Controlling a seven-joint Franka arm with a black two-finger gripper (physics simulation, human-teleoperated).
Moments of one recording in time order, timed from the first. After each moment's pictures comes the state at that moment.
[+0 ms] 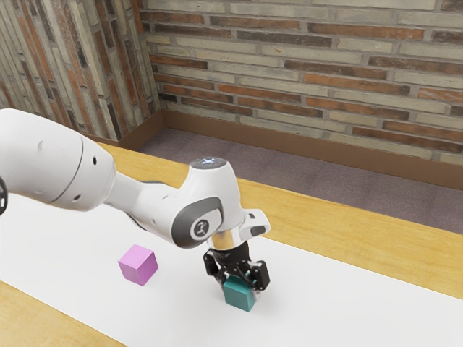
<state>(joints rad) -0.29 0.29 -0.12 -2.16 -0.20 2.44 -0.25</state>
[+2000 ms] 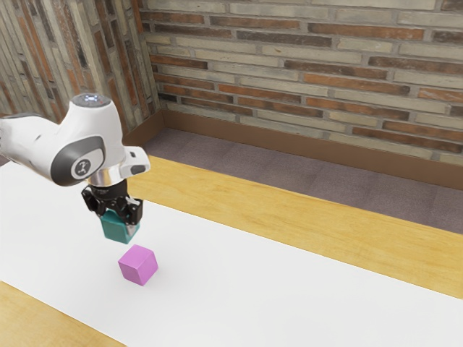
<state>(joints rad) 0.07 -0.18 -0.03 -2.38 0.18 2.20 -0.23</state>
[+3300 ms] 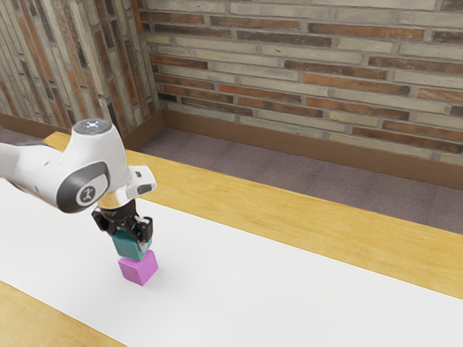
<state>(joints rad) 0.08 -0.13 -0.06 -2.49 0.12 2.41 -0.24</state>
